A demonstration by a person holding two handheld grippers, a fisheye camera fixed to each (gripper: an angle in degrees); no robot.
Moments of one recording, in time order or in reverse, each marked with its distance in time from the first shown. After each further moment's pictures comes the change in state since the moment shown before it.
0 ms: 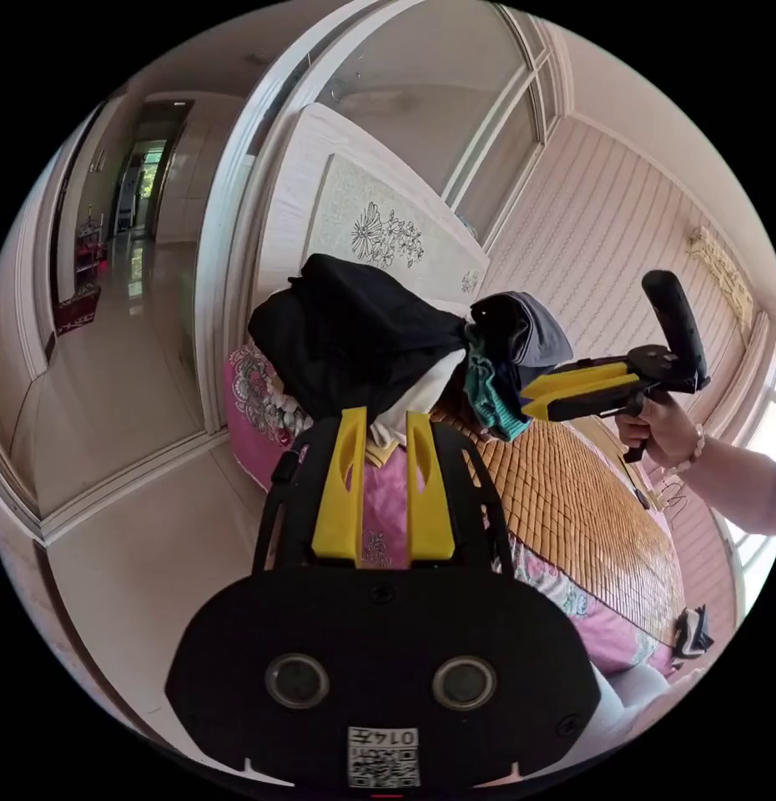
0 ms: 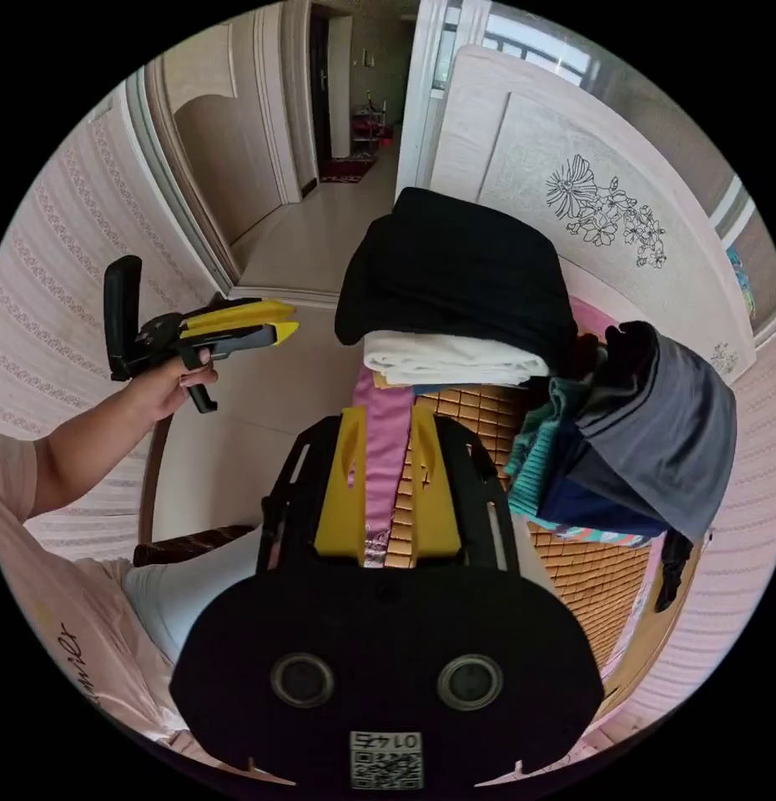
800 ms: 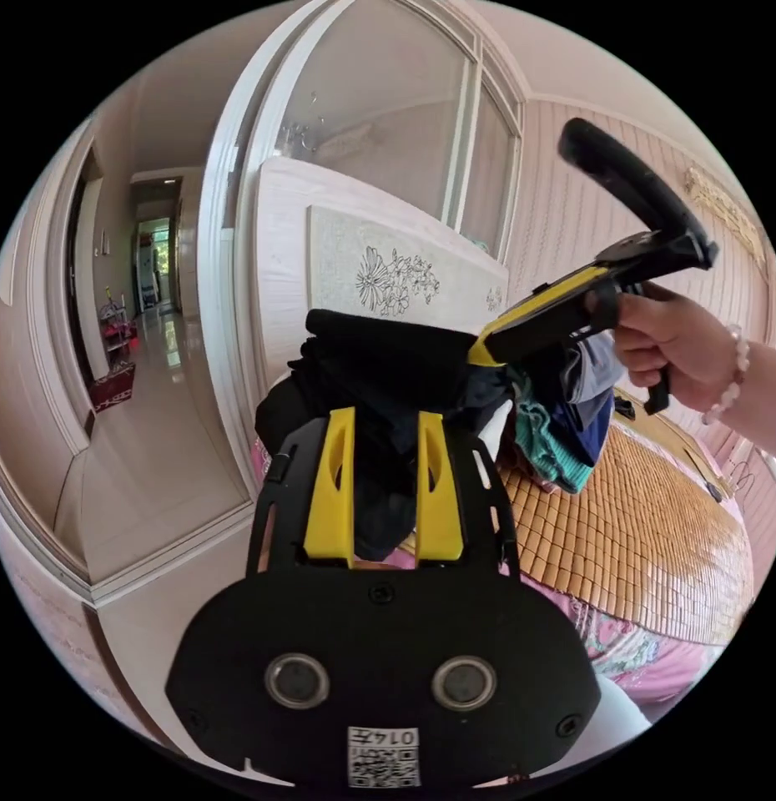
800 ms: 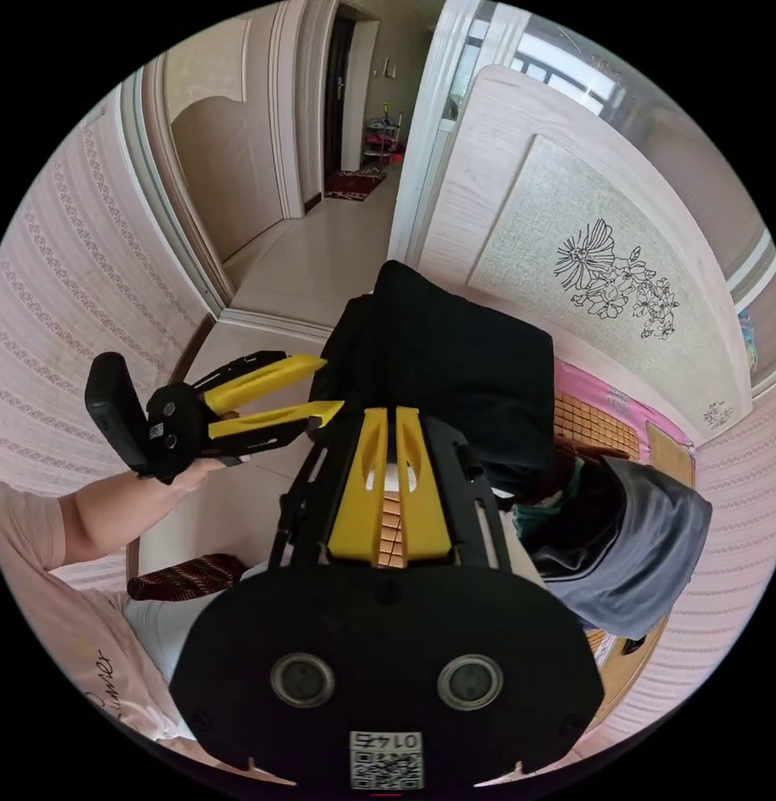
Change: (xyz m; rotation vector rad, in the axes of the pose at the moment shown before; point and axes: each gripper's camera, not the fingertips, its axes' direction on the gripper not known) left arm -0.026 -0.125 -0.031 0.140 -0.195 0.165; right arm 0.032 -0.149 0.025 0.052 0.024 -0.051
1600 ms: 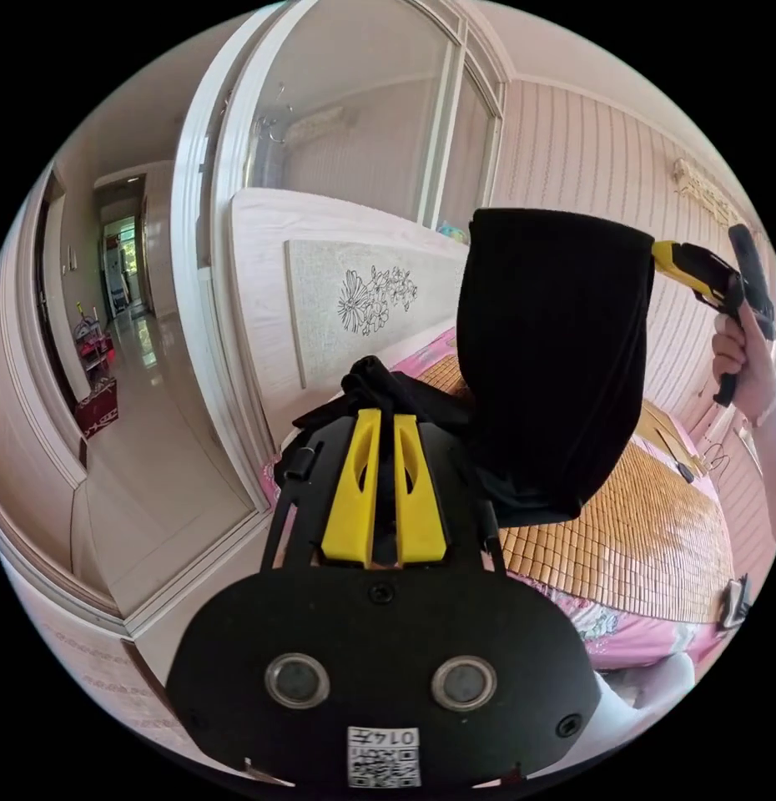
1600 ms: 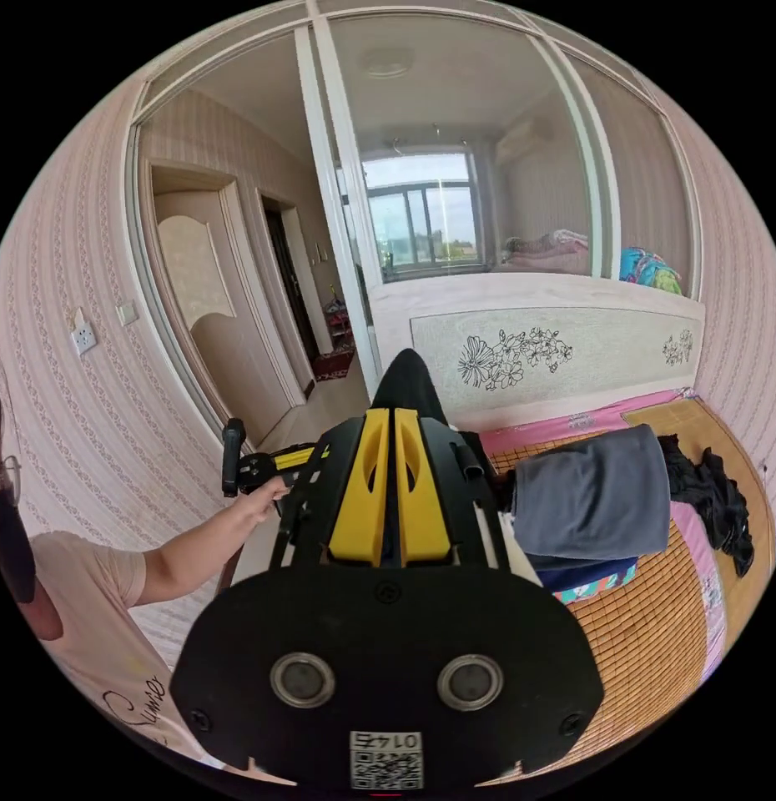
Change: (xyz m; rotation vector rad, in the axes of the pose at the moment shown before) left arm -0.005 -0.102 -0.056 -0.111 0.064 0.062; right arm 0.102 0.190 -0.187 0.597 -0.113 0.353
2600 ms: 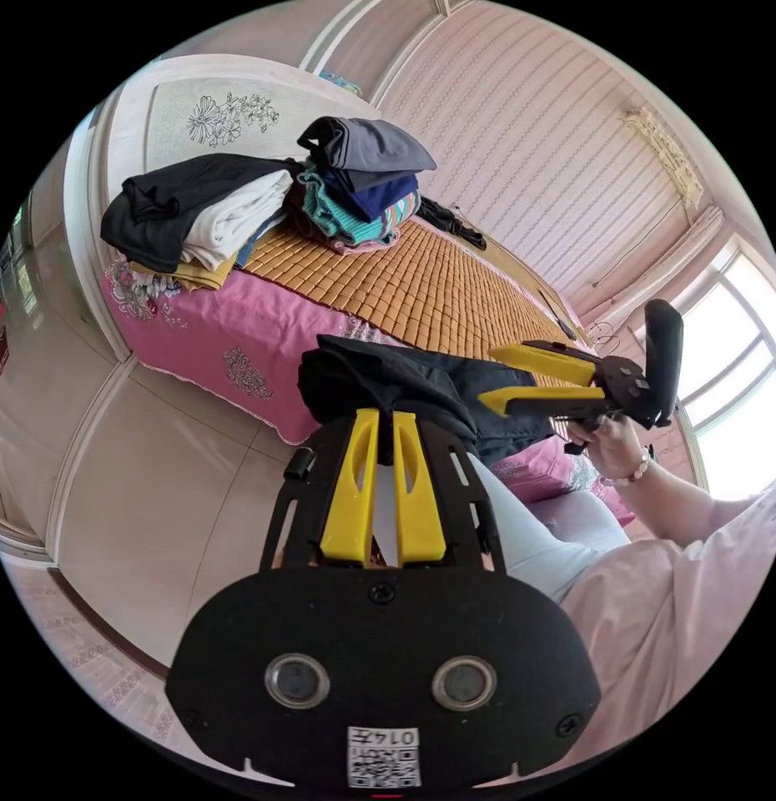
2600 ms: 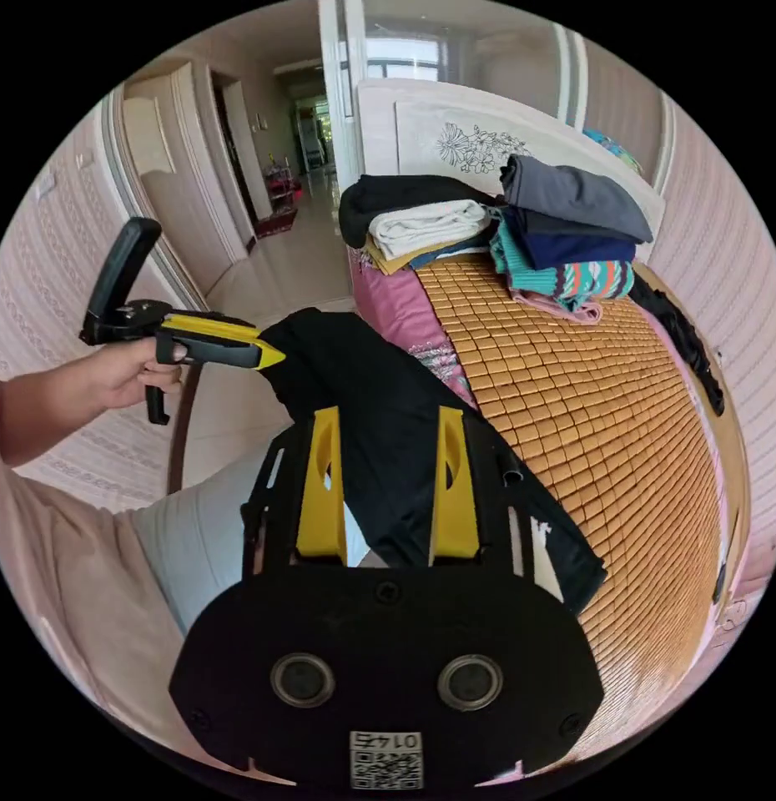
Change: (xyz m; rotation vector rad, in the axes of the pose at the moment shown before) left arm 0.190 0.250 -0.005 -0.458 0.420 0.060; right arm -0.025 0.373 -0.021 -0.456 0.283 0.039
